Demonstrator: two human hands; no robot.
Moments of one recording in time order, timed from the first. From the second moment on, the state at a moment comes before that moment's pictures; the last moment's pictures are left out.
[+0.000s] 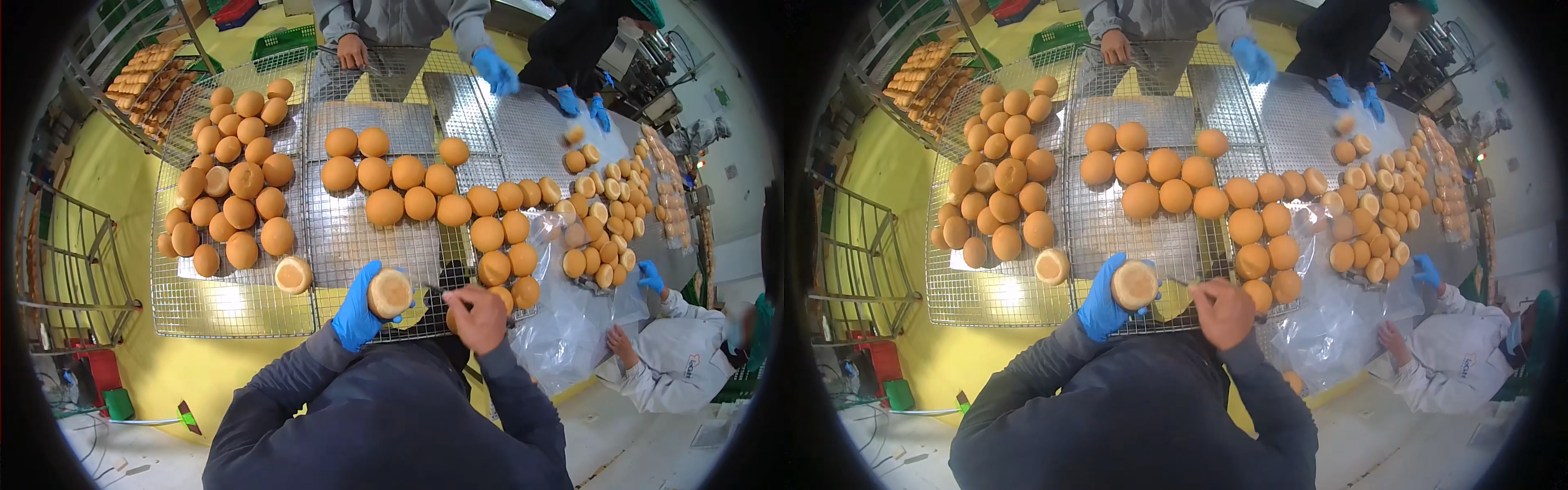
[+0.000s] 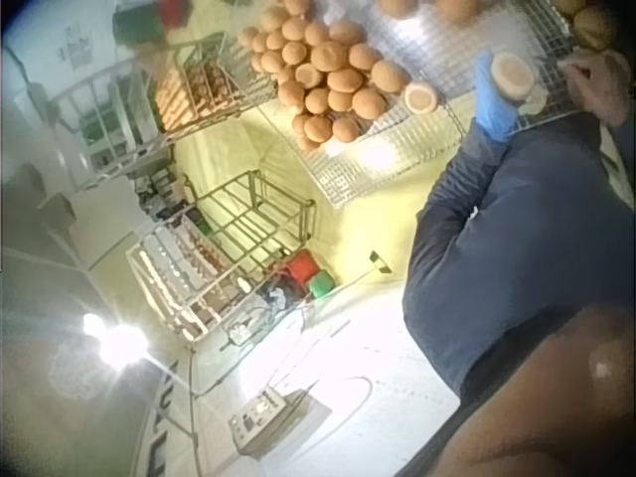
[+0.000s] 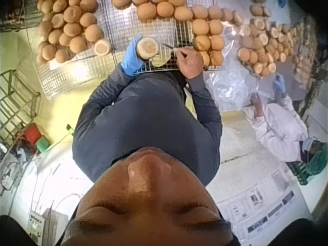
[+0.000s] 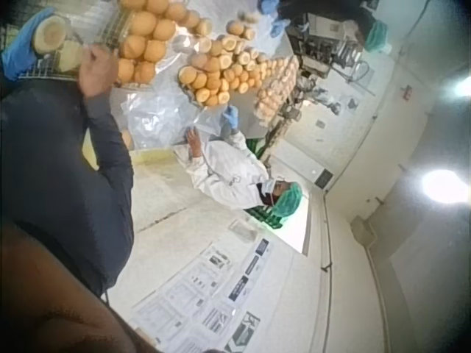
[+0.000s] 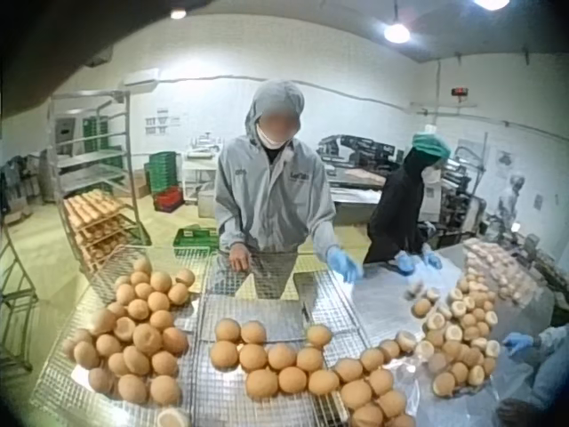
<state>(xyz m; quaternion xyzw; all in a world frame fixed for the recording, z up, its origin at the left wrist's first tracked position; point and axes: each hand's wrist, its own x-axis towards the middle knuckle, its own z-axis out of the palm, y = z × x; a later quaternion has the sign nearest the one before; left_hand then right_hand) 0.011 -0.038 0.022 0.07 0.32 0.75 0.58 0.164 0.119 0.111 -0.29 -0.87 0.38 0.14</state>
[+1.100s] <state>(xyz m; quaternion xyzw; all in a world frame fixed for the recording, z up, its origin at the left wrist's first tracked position) 0.079 0.070 -0.007 0.76 0.52 0.33 0.21 0.275 0.215 0.074 -0.43 -0.46 0.69 0.37</state>
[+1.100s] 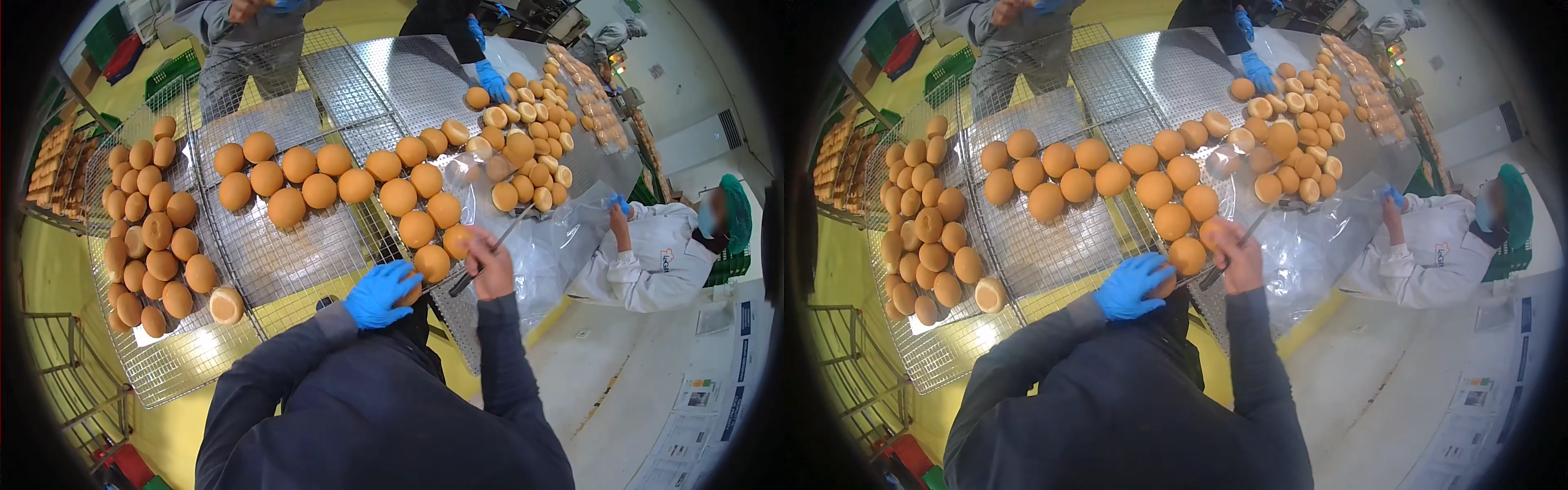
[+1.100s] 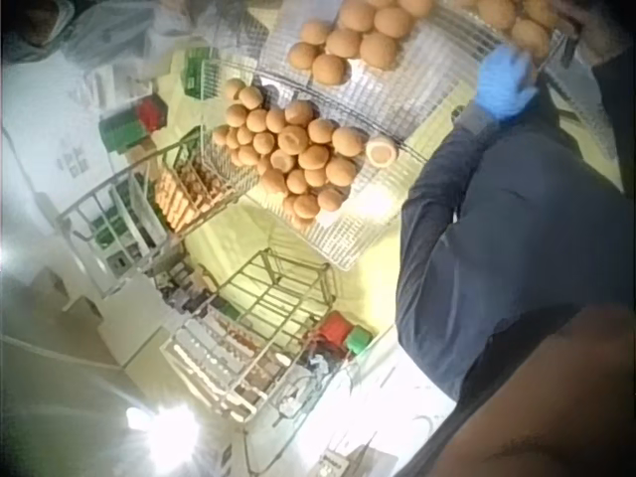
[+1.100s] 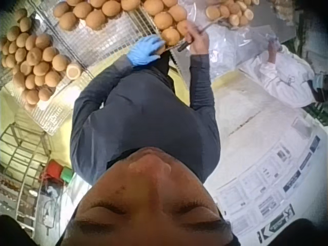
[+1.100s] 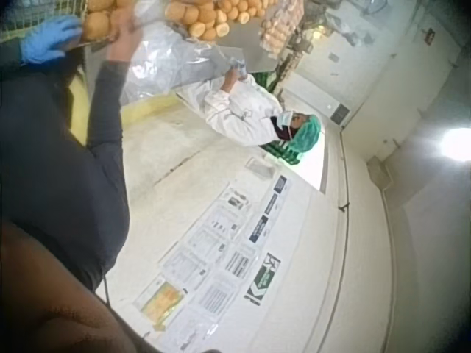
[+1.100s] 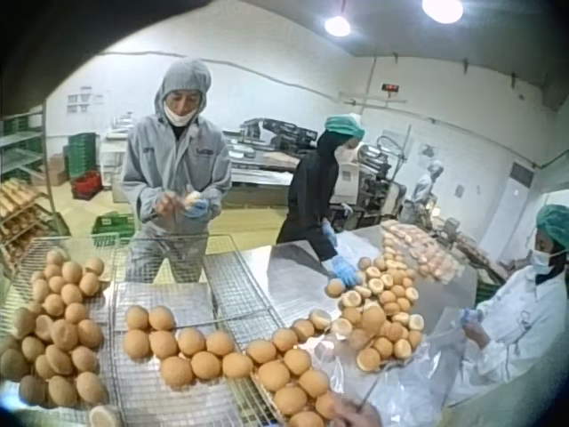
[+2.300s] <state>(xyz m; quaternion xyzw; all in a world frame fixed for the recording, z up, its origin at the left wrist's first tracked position) 0.018 -0.027 0.032 0.01 0.33 0.78 0.53 0.162 0.114 0.096 -0.28 -0.87 0.37 0.14</state>
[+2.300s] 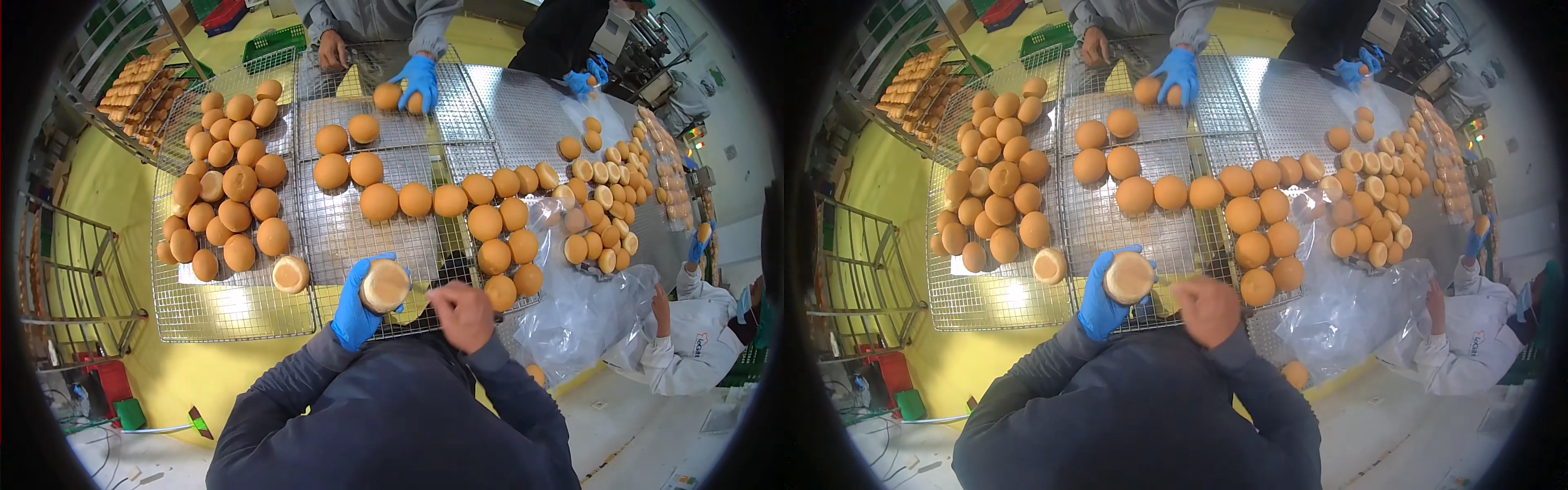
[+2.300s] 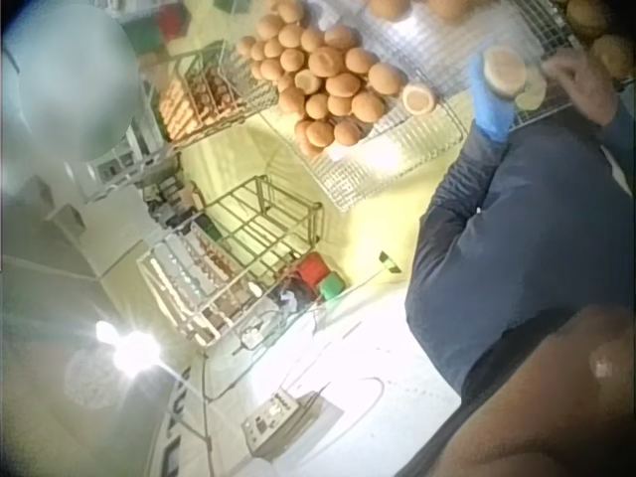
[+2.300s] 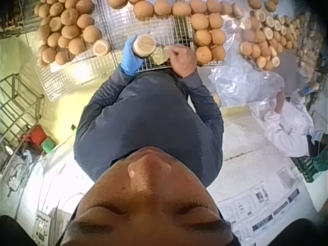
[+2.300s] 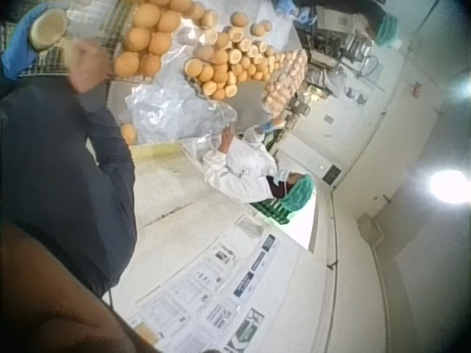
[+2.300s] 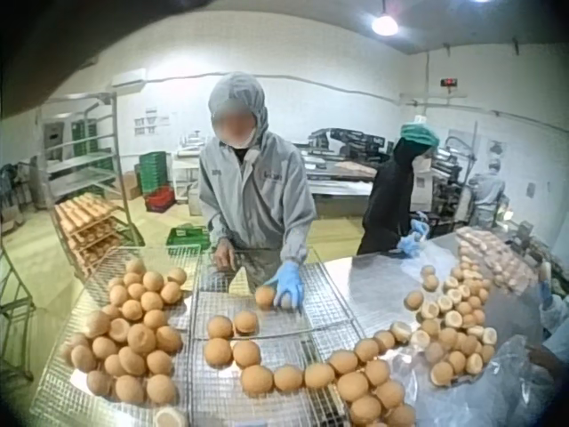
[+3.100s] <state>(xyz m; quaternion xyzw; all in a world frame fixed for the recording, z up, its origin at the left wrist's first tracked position) 0.008 -0.025 0.033 0.02 0.16 0.67 0.72 0.170 0.174 0.093 -0.32 -0.90 0.28 0.09</state>
